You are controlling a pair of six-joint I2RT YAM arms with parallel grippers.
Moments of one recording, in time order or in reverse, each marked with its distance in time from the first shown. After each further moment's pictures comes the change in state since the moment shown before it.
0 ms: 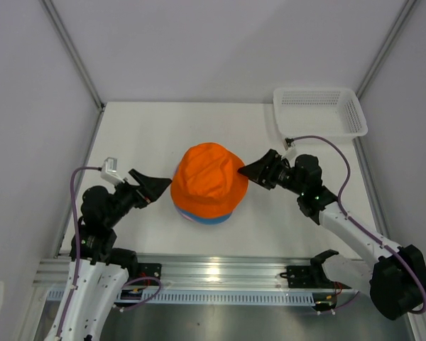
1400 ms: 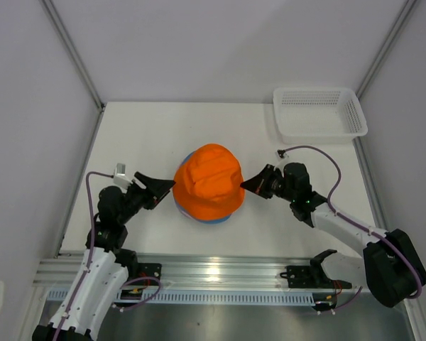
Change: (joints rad) left arm 0.000 0.088 -0.231 0.273 0.010 -0.257; right arm 0.063 0.104 -0.093 0.034 0.109 -0.057
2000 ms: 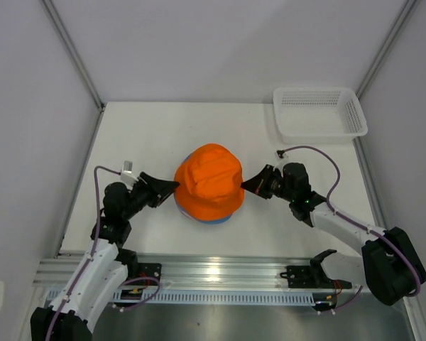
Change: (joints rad) left arm -0.021 0.111 -0.028 0.146 0.048 -0.020; right arm 0.002 0.015 -0.002 0.011 0.000 0.000
